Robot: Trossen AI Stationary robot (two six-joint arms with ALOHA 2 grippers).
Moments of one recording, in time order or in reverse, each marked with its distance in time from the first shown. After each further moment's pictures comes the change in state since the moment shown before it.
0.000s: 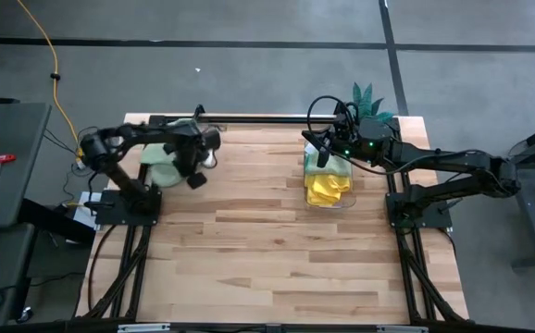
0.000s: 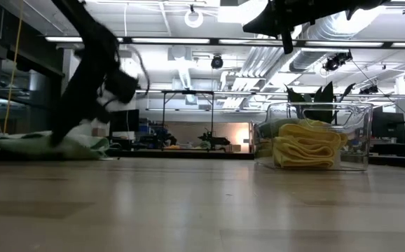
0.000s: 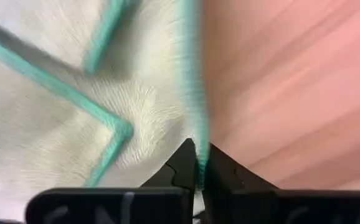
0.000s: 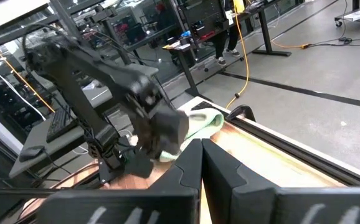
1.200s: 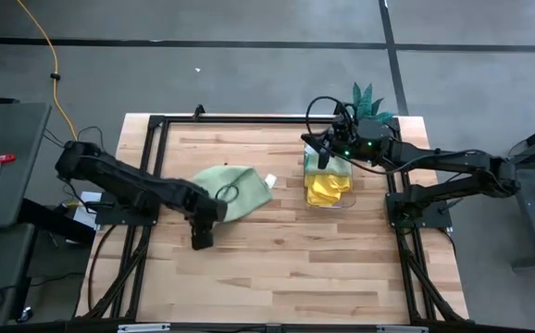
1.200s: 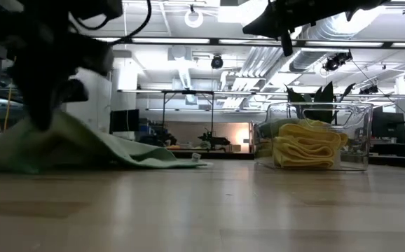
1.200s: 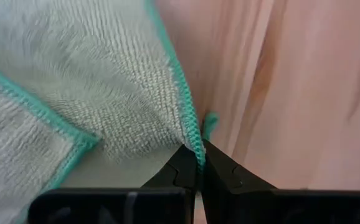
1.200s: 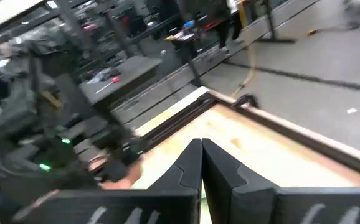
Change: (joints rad) left arm -0.856 -0.237 -0.075 0.383 0.233 -0.359; right arm 0.000 0.004 0.000 -0.030 -0.050 0.040
